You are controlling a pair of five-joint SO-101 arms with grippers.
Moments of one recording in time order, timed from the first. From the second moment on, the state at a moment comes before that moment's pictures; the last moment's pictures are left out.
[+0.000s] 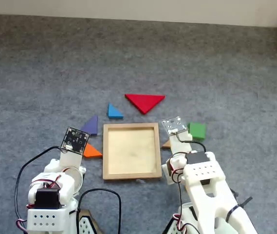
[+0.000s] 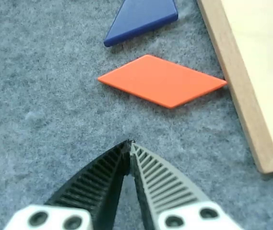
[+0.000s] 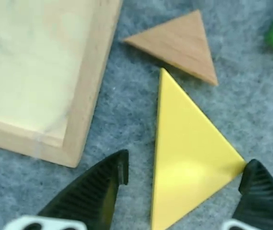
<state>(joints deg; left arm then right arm) -6.0 -102.8 96.0 76.5 -10.9 -14.3 -39.5 73.5 52.8 12.0</state>
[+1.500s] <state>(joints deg) -6.0 -102.8 96.0 76.5 -10.9 -12.9 -17.1 55.6 58.6 9.9</state>
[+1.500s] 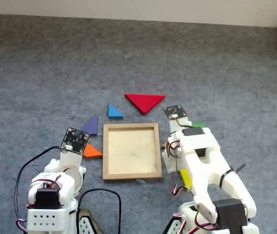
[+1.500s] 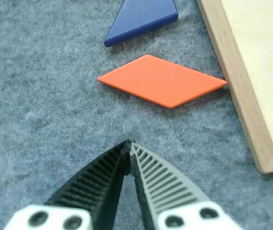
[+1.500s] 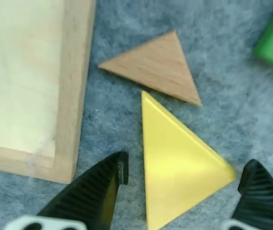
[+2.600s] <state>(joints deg) -6.0 -102.8 96.0 76.5 -10.9 -12.2 -18.2 57.8 59.1 9.8</state>
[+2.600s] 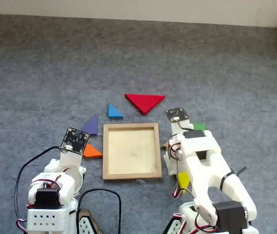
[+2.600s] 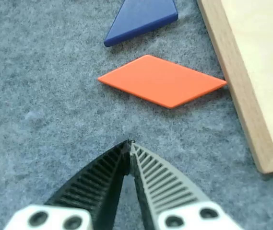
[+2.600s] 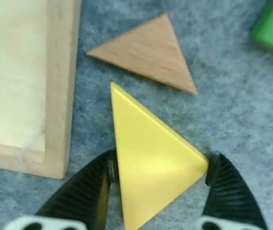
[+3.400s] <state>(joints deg) -6.0 -102.8 96.0 76.5 -10.9 -12.6 -38.0 50.2 76.3 6.0</state>
